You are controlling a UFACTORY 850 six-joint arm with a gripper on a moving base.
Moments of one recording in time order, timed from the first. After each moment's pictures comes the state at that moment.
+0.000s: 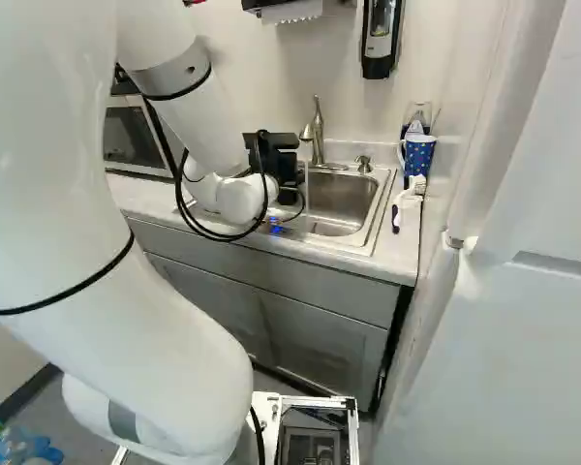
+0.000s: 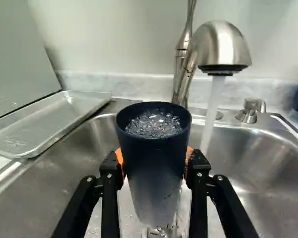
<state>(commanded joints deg) -4.8 0.8 -29.0 1.1 48.0 0.0</state>
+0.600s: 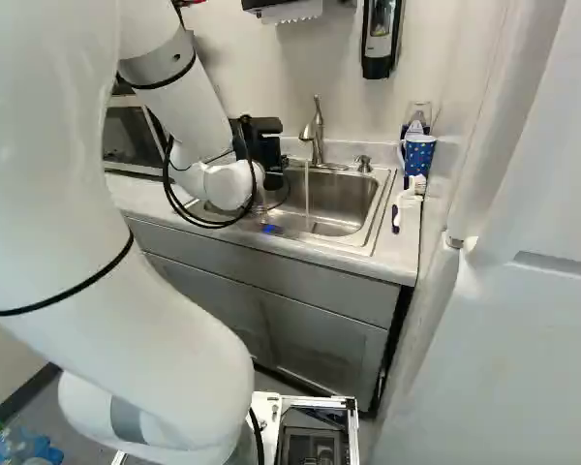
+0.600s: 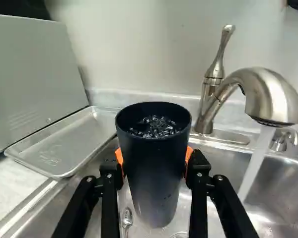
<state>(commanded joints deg) -0.1 -0.1 -34.0 1.1 47.9 0.0</state>
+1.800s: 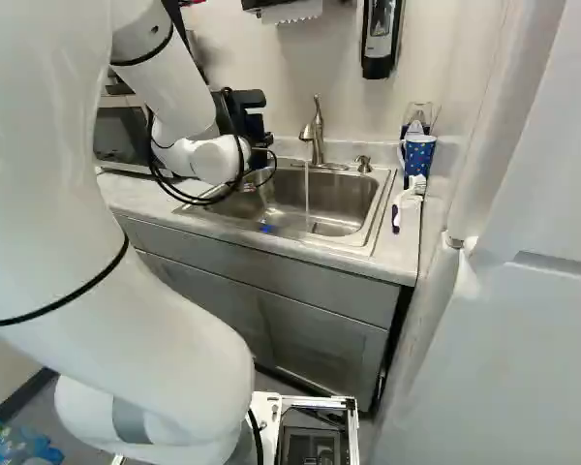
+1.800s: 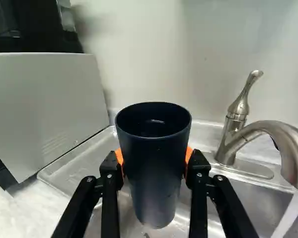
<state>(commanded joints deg) 4.2 2.3 -39.3 1.1 43.6 0.0</state>
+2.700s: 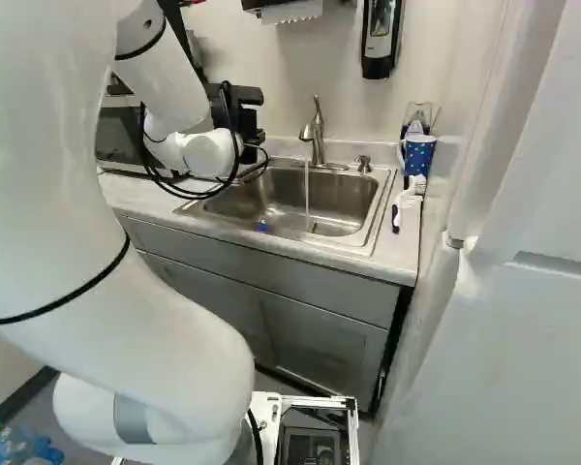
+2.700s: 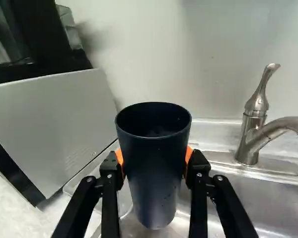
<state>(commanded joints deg) 6.0 2.0 -41.0 1.1 42.5 10.9</state>
